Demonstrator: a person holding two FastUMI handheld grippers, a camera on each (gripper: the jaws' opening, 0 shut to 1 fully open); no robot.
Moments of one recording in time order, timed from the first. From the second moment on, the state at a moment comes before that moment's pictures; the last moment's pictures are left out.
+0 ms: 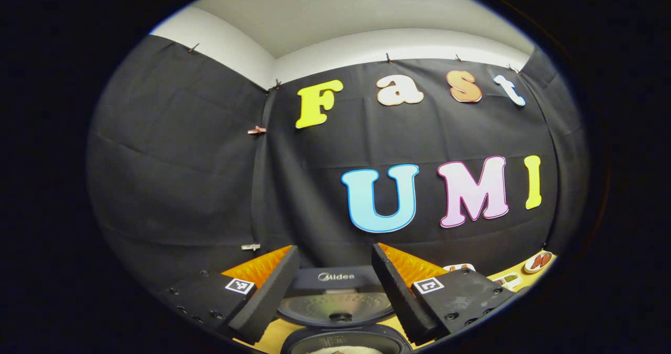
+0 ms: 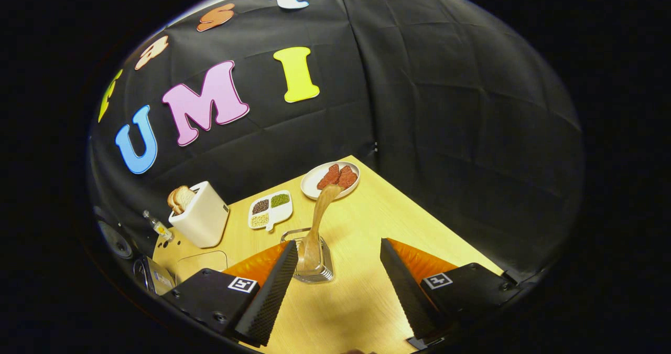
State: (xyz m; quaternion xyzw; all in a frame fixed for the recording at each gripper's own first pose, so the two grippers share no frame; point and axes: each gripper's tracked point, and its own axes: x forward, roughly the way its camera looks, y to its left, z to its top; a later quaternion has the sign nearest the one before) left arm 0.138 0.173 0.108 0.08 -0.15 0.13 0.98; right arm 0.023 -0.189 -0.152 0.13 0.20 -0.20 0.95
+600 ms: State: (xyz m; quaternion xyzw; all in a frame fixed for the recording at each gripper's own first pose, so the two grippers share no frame) left arm 0.186 0.189 0.086 0.10 -0.06 0.09 0.99; right arm -0.012 -0.152 -0.142 0.14 0.19 -0.22 0.95
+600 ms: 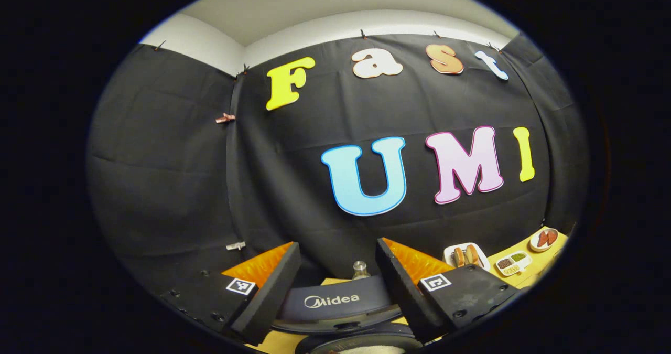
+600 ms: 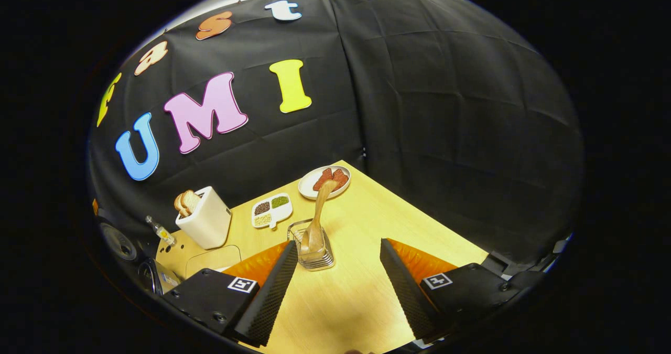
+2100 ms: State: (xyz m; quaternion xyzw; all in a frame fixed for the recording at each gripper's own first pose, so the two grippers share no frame) left arm 0.052 0.149 -0.156 0.03 0.13 0.09 0.99; right arm -0.025 -0.051 -0.193 0.12 0.26 -0.10 0.95
